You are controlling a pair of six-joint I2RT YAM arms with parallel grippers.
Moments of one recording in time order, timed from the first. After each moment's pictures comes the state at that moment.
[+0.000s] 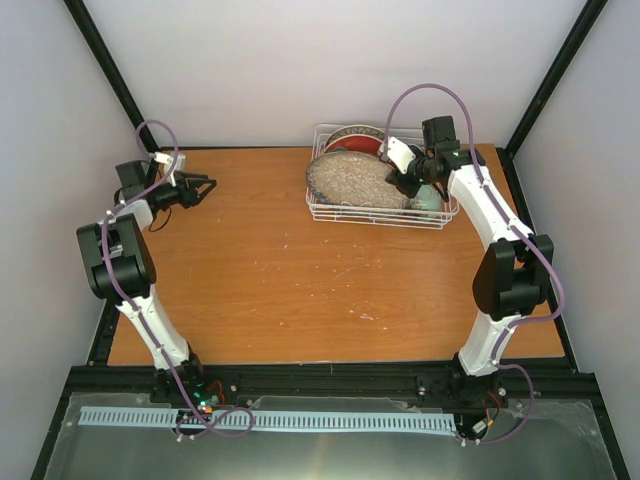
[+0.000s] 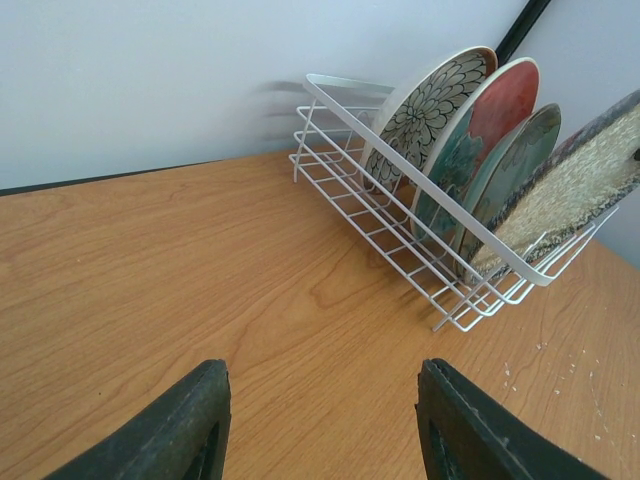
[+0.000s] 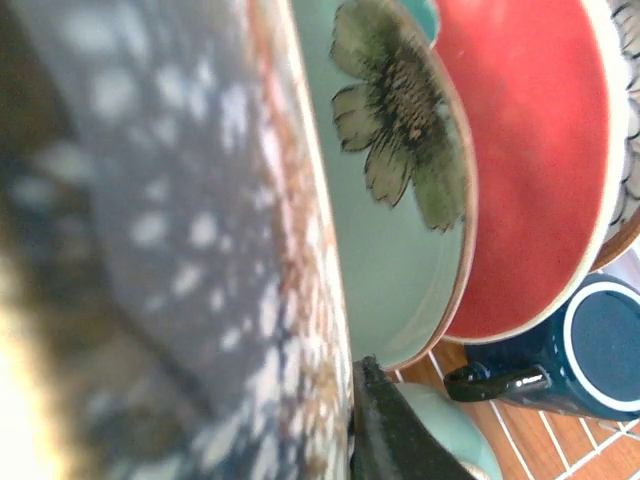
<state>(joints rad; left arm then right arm) 0.35 1.96 1.29 0.03 1.20 0.21 0.19 1.82 1.68 -0.76 -0.39 -0.81</state>
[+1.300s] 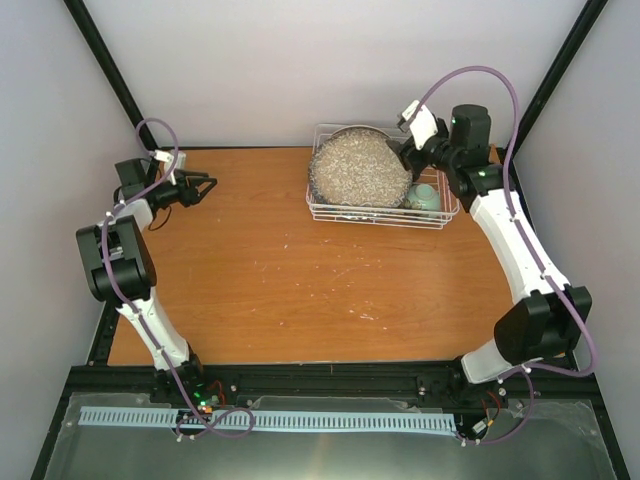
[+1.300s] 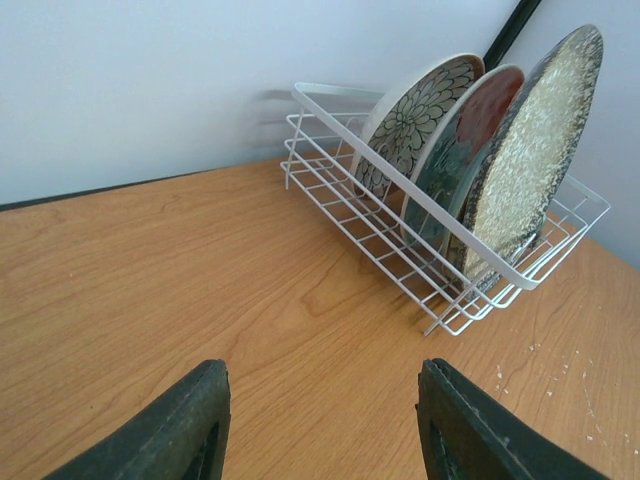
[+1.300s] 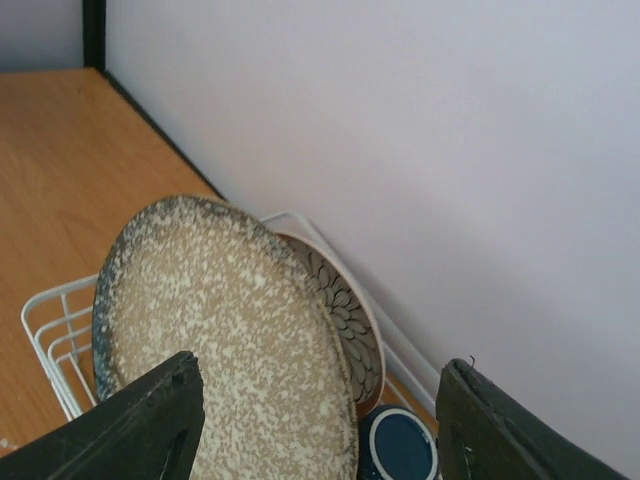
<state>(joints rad) 0.34 1.94 1.29 0.02 1.20 0.21 0.21 1.54 1.54 -0.35 -0.38 -0.56</state>
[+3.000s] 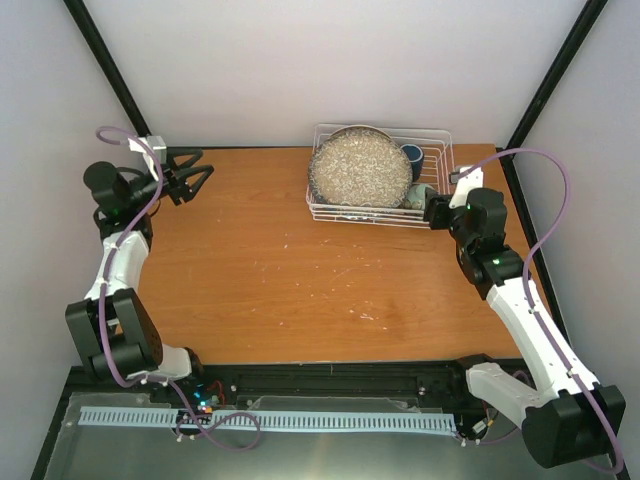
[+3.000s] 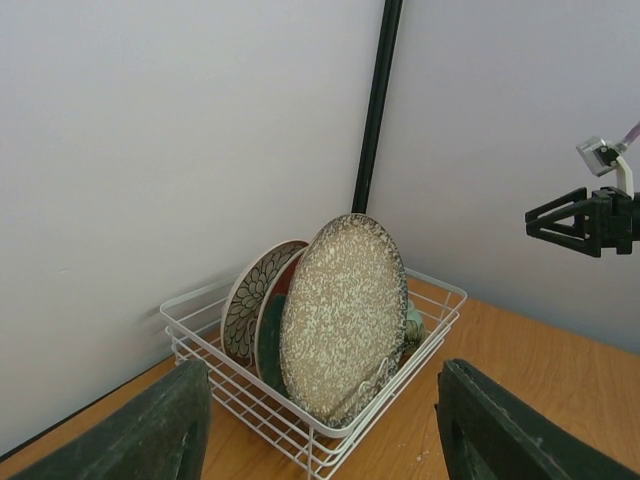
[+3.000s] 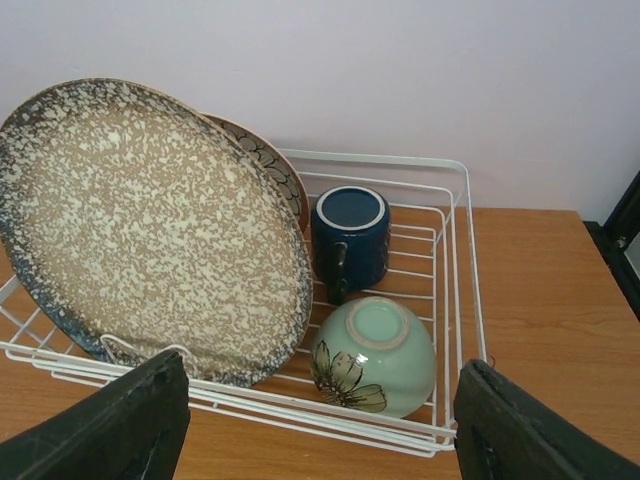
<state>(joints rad) 0.32 1.39 0.99 0.63 1.30 -0.32 0.21 0.99 0.87 -0.18 0.08 0.07</state>
